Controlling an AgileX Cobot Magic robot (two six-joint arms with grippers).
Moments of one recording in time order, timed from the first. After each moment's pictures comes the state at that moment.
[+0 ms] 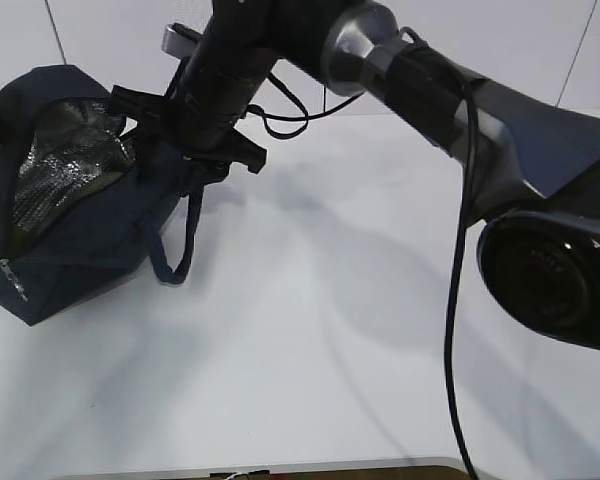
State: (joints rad) left arm 0.18 1.80 -1.49 -0.69 1.10 0.39; right arm 0.61 2.53 -2.61 0.31 1.21 0.55
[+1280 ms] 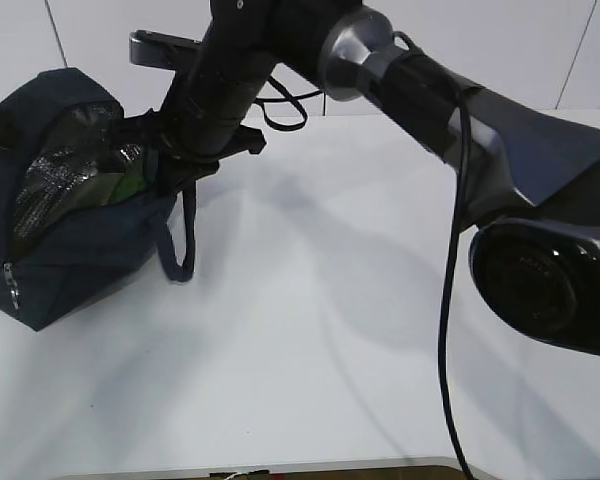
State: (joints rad) left arm 0.18 1.80 -1.49 -0.74 1.20 0.39; right arm 0.61 2.55 -2.64 0.30 1.24 0.11
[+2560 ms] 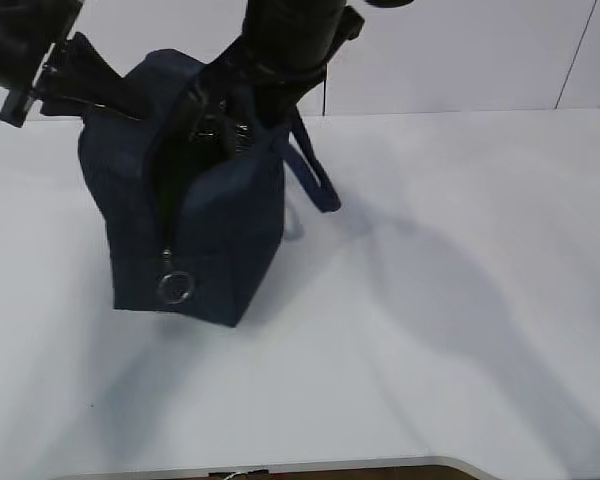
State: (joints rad) left arm -0.06 1.81 -1.49 -0.98 1.20 0.40; right arm 0.61 2.14 -2.25 -0.06 1.28 -0.11
